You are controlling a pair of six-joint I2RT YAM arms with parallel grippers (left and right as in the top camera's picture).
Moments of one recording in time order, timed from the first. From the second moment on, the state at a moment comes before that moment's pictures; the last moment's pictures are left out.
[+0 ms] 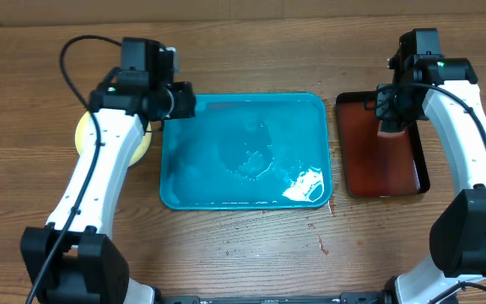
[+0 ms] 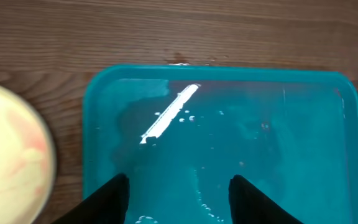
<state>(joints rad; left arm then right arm) -0.12 1.68 1.44 -0.79 0.16 -0.20 -0.01 1.81 1.57 -1.05 0.07 0.08</state>
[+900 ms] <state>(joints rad) -0.18 1.76 1.44 -0.76 0.15 -0.19 -0.06 1.88 1.30 -0.85 0.00 -0.08</state>
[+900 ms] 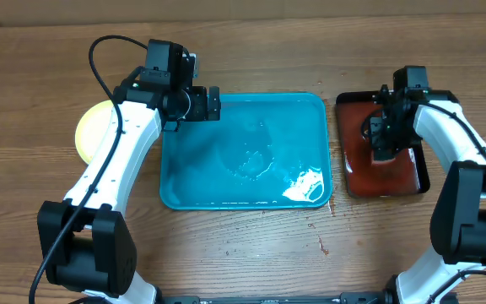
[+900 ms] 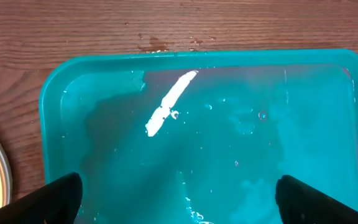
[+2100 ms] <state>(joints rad) -0.18 1.76 1.44 -0.75 0.15 -0.19 -0.06 1.29 2.19 -1.58 -0.32 0.01</state>
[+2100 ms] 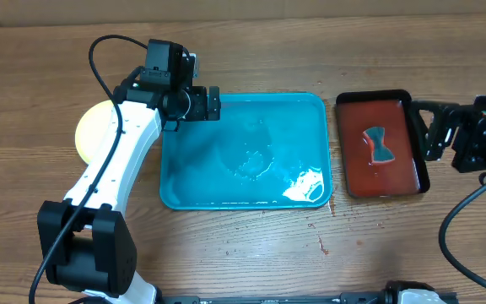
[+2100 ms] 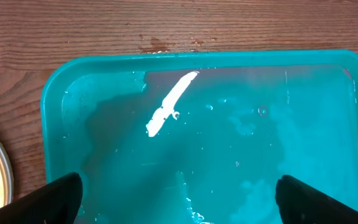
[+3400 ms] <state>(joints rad) -0.18 1.76 1.44 -0.75 0.15 -0.19 -0.02 0.14 0.08 0.19 -0.25 0.01</state>
